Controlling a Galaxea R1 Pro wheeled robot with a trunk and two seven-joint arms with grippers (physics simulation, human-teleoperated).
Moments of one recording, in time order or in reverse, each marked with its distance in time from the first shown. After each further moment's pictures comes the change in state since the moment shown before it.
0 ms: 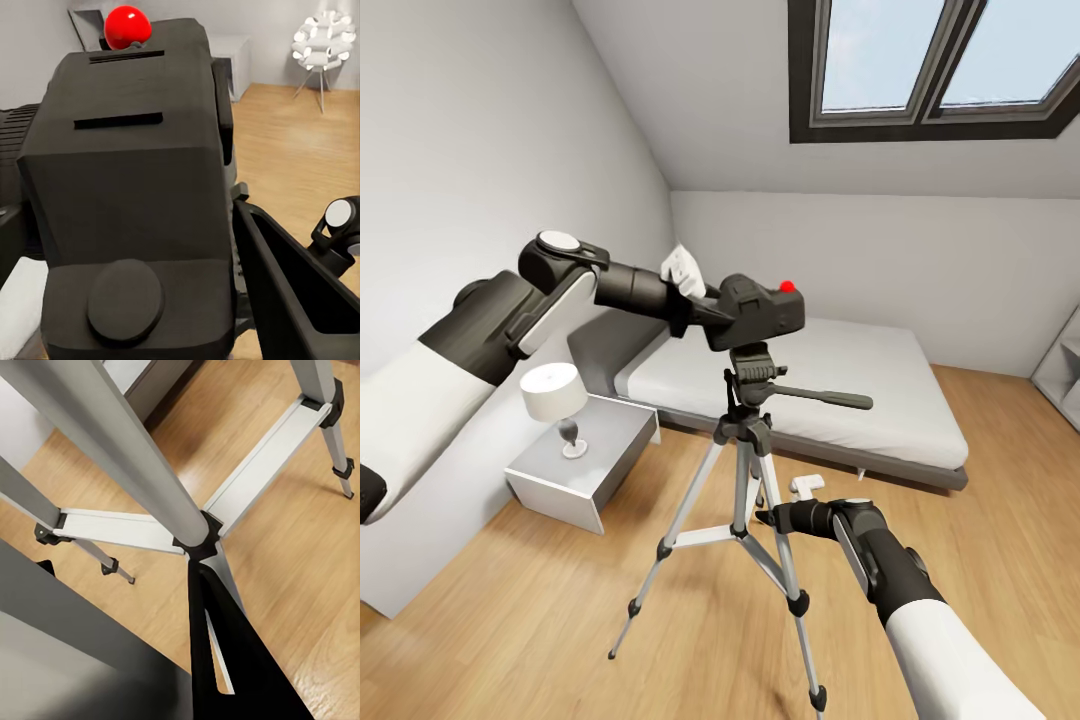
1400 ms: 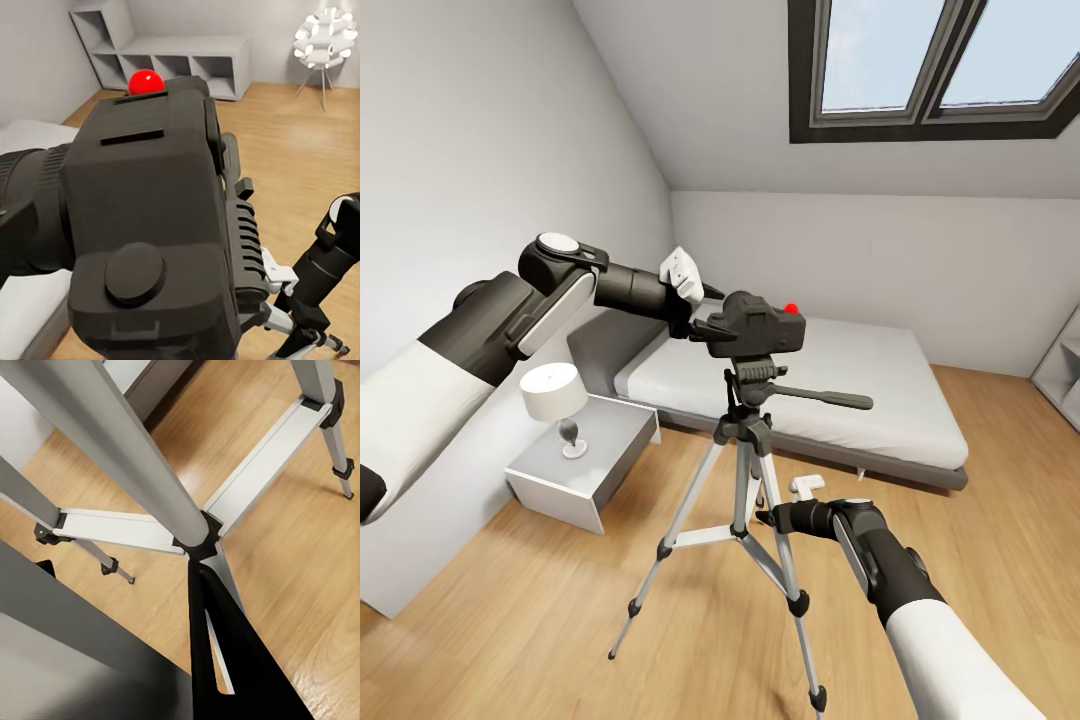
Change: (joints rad) left arm 0.000 0.004 -0.007 0.010 -0.003 -0.023 -0.004; right arm 0.000 0.000 -0.001 0.000 0.003 -0.001 0.002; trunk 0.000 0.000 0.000
